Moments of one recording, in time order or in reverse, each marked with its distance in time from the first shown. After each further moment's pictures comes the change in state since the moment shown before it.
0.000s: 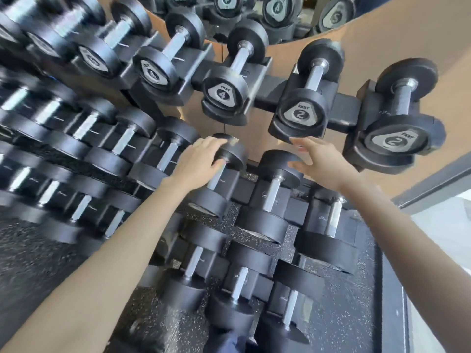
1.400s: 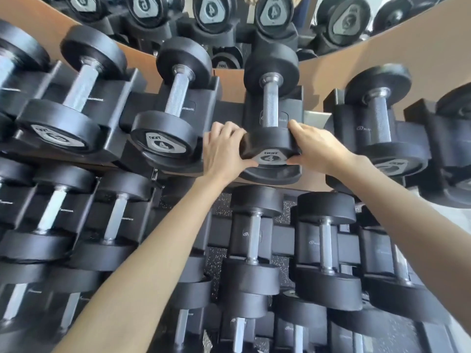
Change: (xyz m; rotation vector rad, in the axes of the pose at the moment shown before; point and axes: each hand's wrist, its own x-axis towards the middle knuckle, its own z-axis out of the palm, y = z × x) left_hand 0.222 -0.158 -0.010 -0.002 0.111 0.142; right_hand 0.274 -0.071 0.035 -0.318 -0.020 0.209
